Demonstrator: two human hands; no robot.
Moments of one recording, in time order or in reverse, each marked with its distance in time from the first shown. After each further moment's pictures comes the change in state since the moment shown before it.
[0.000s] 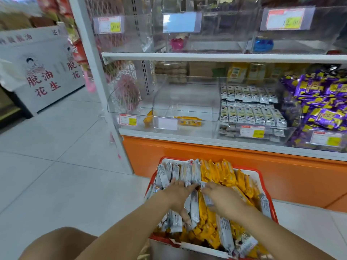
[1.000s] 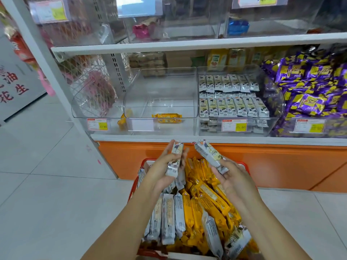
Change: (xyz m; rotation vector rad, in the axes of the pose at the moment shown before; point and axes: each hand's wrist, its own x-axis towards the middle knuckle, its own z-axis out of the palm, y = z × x) left_hand 0.033 0.008 -0.067 -2.421 0.268 0.266; right_hand -0.013 0.044 -0.031 2.379 0.731 0.388
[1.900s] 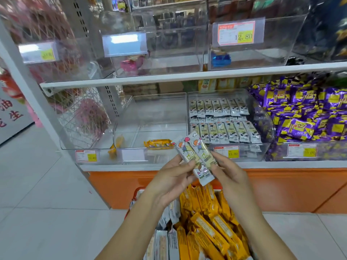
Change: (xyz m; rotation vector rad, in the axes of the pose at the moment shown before) left_hand 0.002 0.023 0.087 0.268 -0.242 0.045; right_hand 0.000 -0.052 0.039 -0.747 -0.163 -0.507
